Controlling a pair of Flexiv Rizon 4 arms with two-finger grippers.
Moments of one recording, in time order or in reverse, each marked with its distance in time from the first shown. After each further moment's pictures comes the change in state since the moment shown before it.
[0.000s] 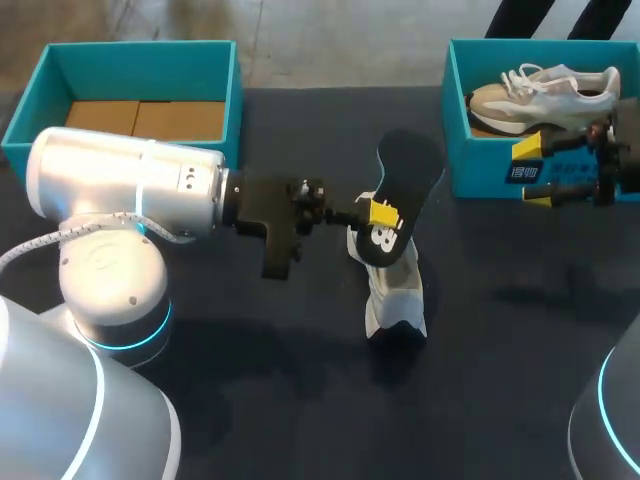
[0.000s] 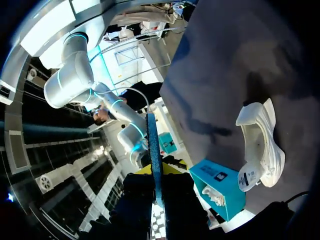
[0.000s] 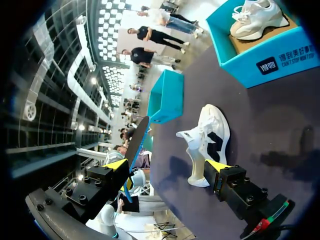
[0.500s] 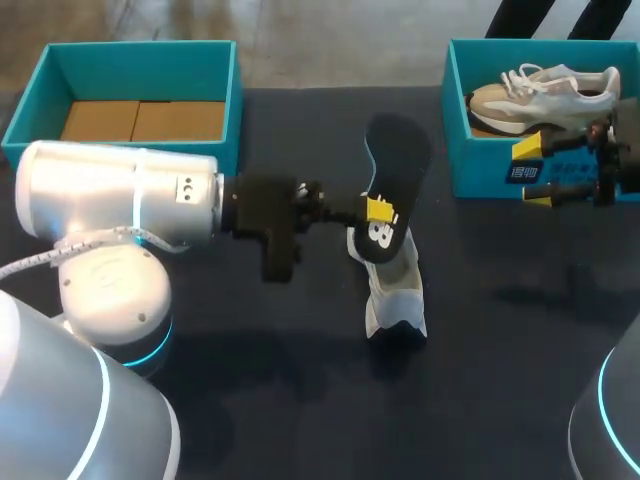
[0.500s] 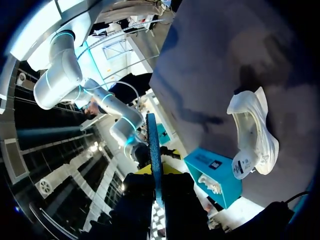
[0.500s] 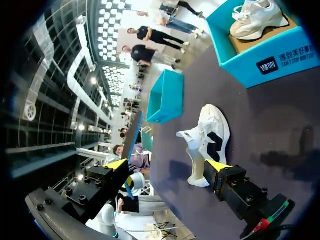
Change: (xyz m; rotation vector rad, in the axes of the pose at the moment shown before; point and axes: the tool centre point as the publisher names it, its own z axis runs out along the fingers) left arm 0.007 0.005 -0.007 -0.092 0.069 0.047; right arm 0.000 0.000 0.000 0.000 0.000 0.000
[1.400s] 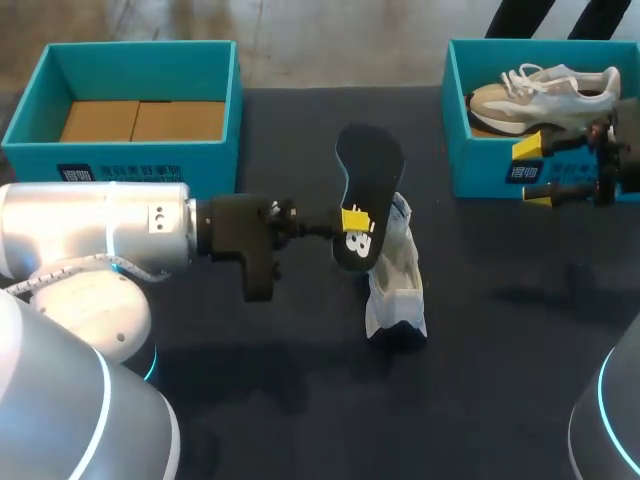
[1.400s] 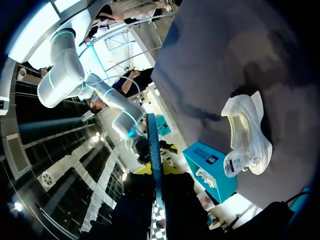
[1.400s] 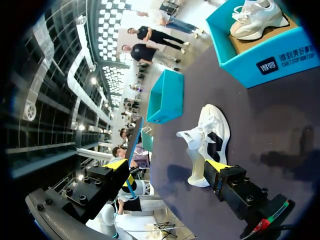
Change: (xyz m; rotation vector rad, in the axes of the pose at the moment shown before) left arm 0.009 -0.010 -0.025 -0.075 -0.019 -0.017; right arm 0.000 0.000 0.000 0.001 0.000 0.000
